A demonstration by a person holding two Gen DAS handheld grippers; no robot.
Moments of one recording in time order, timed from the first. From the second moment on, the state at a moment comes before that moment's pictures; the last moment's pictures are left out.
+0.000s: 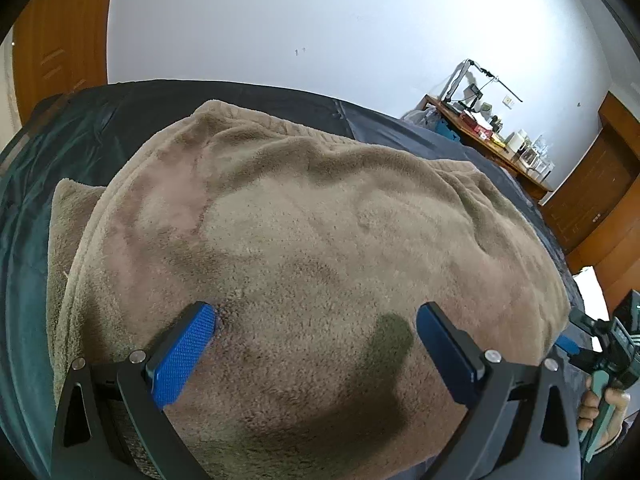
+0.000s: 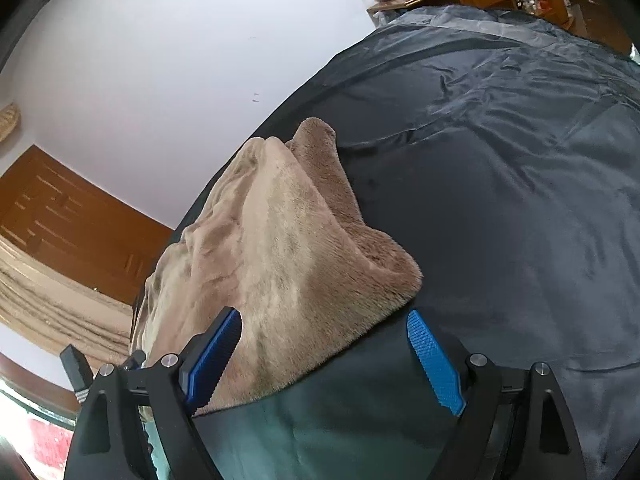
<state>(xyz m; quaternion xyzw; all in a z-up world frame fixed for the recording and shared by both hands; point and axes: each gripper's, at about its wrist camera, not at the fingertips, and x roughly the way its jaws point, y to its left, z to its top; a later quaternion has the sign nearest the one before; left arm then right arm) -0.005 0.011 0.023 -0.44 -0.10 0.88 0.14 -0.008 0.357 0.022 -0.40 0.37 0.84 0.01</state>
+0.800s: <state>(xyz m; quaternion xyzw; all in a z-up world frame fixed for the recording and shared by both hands) -0.006 0.011 0.015 -0.43 -0.10 0.89 0.15 -0.057 0.340 0.018 -0.35 0.37 0.86 -0.01</state>
